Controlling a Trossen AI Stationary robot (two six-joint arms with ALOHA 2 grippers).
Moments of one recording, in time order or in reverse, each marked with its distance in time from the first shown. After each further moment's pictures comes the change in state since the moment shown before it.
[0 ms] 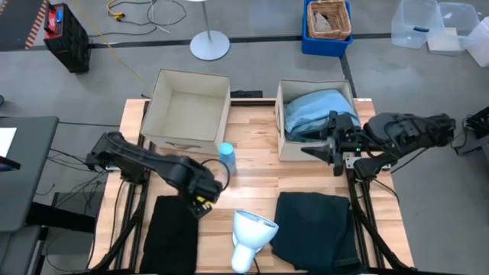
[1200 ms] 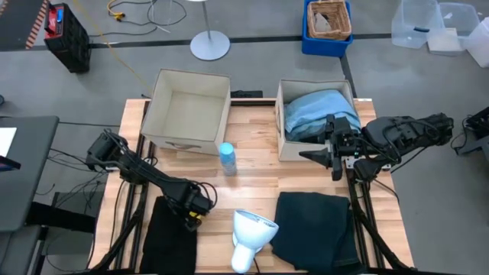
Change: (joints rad) left arm -0.082 -0.005 -0.782 0.762 0.243 -0.112; right arm 0.031 0.021 0.000 0.025 0.011 0.003
